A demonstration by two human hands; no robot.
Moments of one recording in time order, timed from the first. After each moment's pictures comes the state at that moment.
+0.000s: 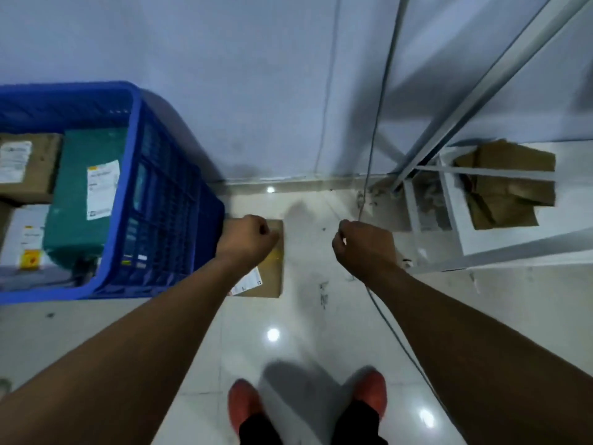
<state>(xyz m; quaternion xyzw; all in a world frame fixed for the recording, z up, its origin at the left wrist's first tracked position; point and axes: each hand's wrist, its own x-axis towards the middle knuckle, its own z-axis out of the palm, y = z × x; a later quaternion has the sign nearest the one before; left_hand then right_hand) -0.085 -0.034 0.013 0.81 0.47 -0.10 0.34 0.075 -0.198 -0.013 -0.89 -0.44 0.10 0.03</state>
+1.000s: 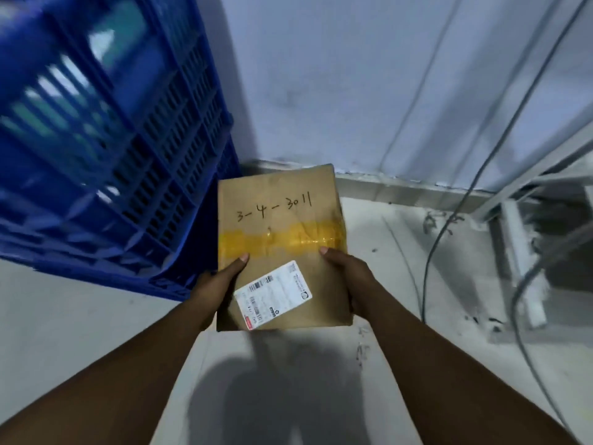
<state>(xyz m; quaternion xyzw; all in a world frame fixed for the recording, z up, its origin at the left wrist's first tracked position) -0.226 -0.004 -0.331 0.41 0.67 0.08 0.61 0.013 -0.127 -0.319 -0.66 -0.03 0.60 0.46</state>
